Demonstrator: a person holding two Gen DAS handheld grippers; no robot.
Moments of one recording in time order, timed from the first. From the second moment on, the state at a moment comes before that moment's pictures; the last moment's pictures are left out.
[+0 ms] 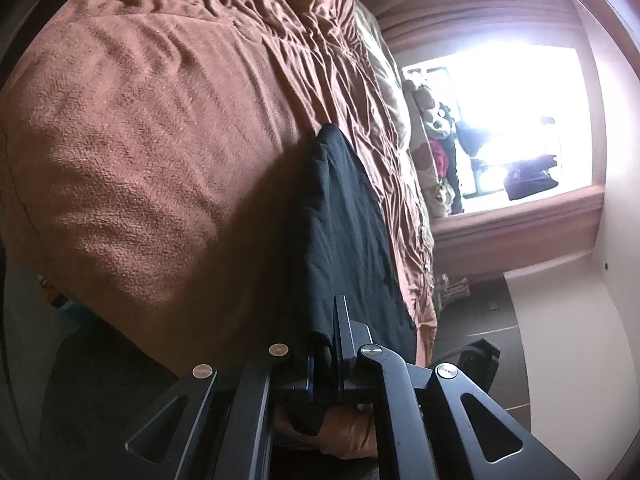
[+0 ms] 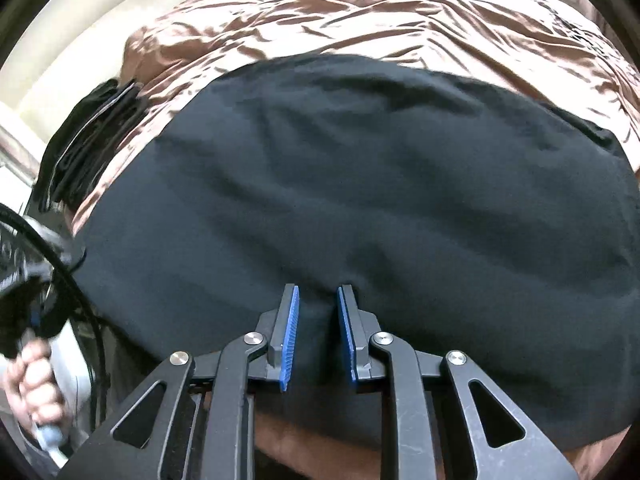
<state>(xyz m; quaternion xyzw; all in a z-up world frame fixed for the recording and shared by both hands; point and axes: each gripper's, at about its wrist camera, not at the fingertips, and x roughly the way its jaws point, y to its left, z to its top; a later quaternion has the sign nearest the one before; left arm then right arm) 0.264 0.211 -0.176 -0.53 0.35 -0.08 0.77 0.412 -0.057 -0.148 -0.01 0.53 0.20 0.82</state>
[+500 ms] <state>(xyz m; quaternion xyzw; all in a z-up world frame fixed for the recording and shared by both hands) 0.257 0.215 -0.196 -0.56 0.37 -0.05 0.74 0.496 -0.027 -0.163 -0.01 0.54 0.16 0.82</state>
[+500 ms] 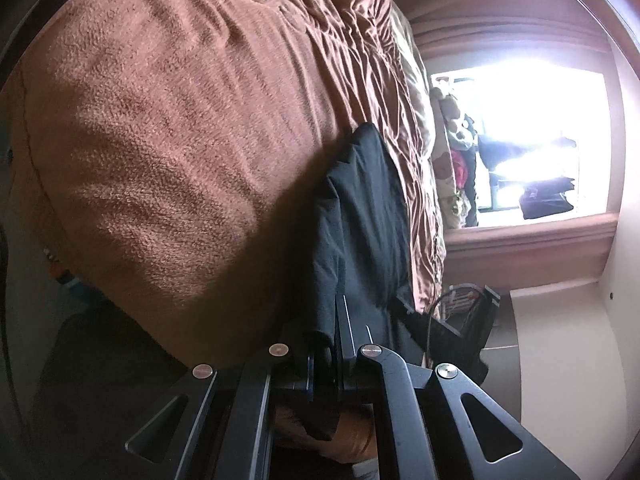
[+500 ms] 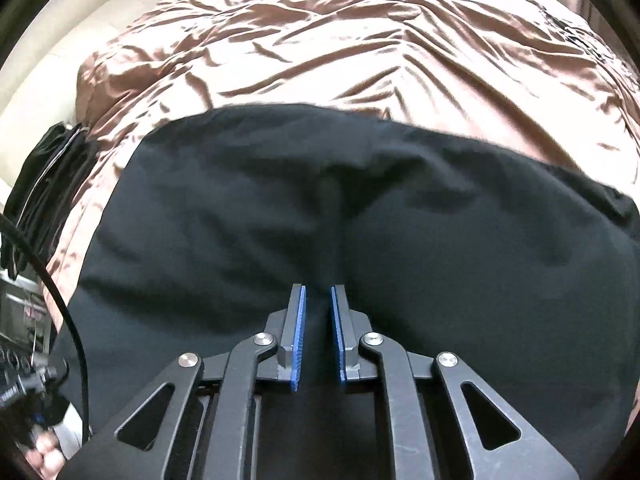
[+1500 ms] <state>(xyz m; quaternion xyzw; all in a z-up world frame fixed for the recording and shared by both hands) 0.256 0.219 -0.199 -0.56 0.38 -0.05 0.74 0.470 -0.024 -0.167 0.00 0.55 0.19 0.82</state>
